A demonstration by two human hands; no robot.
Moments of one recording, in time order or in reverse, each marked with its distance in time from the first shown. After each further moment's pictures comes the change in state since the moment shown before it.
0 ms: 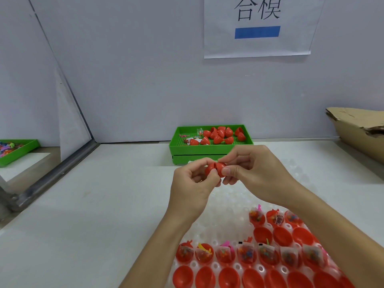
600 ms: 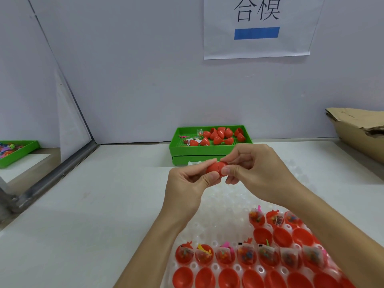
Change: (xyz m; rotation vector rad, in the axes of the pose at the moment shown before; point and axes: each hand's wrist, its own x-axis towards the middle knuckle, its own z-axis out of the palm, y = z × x) left_hand 0.001 0.000 -0.006 -0.154 0.015 -0.089; right_hand 0.000 -0.002 -0.002 -0.075 0.049 -0.002
